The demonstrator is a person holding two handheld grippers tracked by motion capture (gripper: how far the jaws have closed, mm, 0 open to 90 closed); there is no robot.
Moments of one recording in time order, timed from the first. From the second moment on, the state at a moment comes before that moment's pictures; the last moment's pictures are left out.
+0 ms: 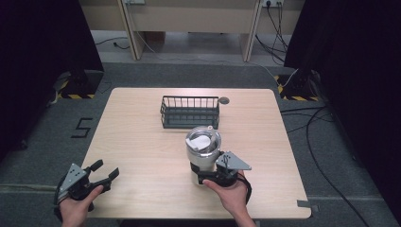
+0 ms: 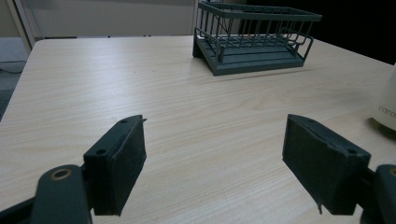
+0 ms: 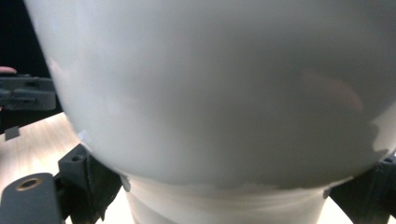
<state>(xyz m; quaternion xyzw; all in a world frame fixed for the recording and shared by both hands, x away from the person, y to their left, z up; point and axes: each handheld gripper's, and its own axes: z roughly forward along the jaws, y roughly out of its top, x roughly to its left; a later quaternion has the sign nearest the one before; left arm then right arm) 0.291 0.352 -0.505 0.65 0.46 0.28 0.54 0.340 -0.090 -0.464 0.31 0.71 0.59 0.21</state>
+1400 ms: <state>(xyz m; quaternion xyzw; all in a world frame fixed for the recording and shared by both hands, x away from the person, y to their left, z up) 0.291 0.349 -0.505 0.65 0.45 0.28 0.54 0.407 -0.089 -0.393 0.34 0.67 0.61 0.26</state>
